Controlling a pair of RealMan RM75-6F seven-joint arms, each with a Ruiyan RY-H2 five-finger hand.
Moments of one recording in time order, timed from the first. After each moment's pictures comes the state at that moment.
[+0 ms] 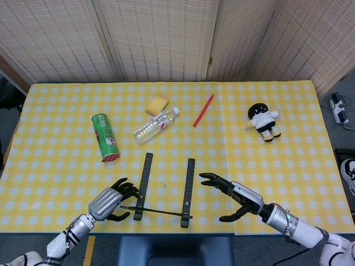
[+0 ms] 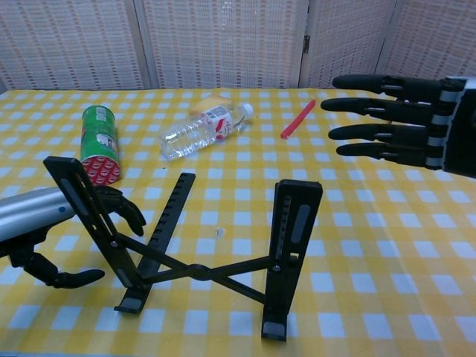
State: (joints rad) left arm -0.49 -1.43 0.06 -1.51 1.71 1.06 -0.15; right arm 0.72 -1.16 -0.31 -1.63 -1.86 1.34 1.56
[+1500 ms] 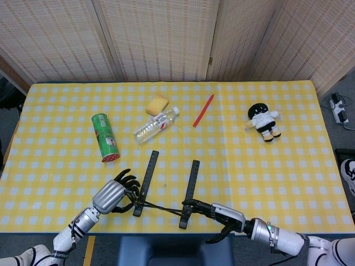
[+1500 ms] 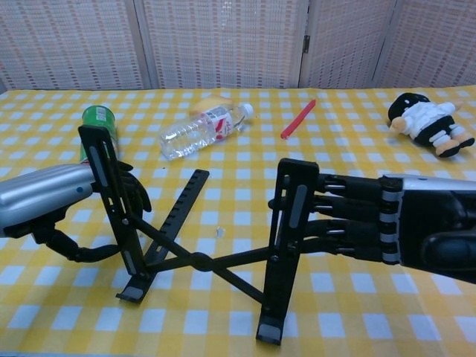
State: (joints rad) left arm -0.53 -1.48 0.05 -1.46 1.68 1.13 -0.06; right arm 0.76 -1.30 -0.37 -1.61 -1.94 1.24 1.62
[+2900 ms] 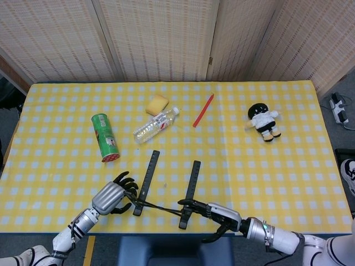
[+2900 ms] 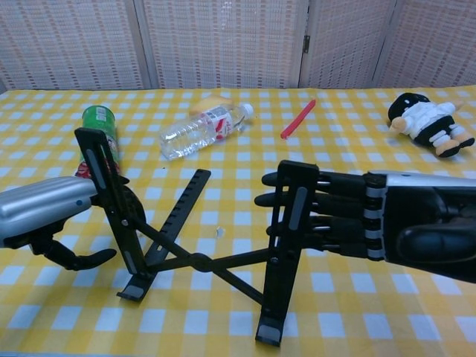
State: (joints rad) left arm -0.54 -1.48 0.08 -1.45 1.65 1.10 -0.05; right arm 0.80 -1.32 -0.37 -1.63 -1.91 1.23 1.59
